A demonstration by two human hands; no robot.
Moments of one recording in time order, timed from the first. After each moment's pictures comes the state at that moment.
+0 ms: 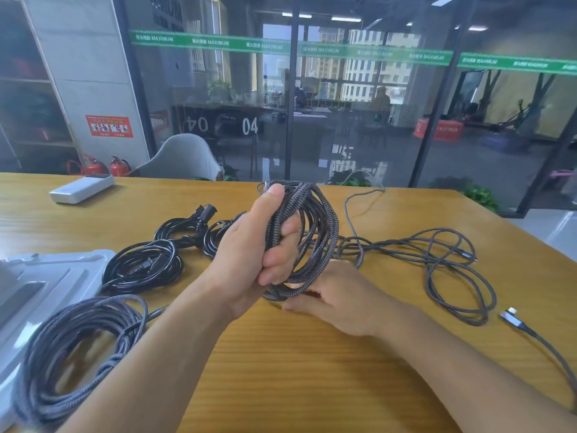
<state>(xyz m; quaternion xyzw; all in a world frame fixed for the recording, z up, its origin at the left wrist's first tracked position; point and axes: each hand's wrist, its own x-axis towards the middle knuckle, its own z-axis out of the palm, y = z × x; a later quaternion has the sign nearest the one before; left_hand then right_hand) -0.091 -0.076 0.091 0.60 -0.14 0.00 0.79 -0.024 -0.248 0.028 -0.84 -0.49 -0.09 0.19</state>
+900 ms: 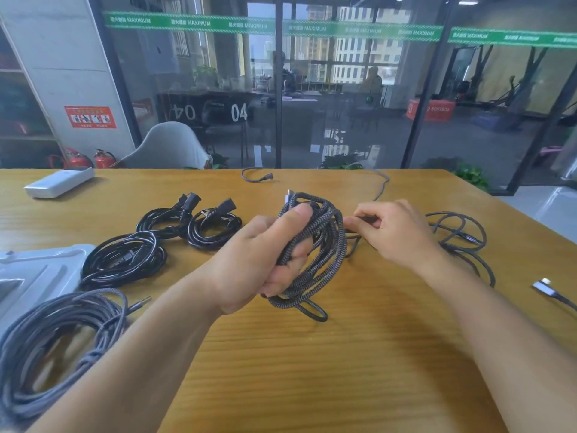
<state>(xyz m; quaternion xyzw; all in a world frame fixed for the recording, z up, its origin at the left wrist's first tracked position) -0.094 -0.090 0.085 0.72 -0.19 -0.09 0.66 0.020 -0.328 0.055 -0.91 -0.24 -0.24 0.25</state>
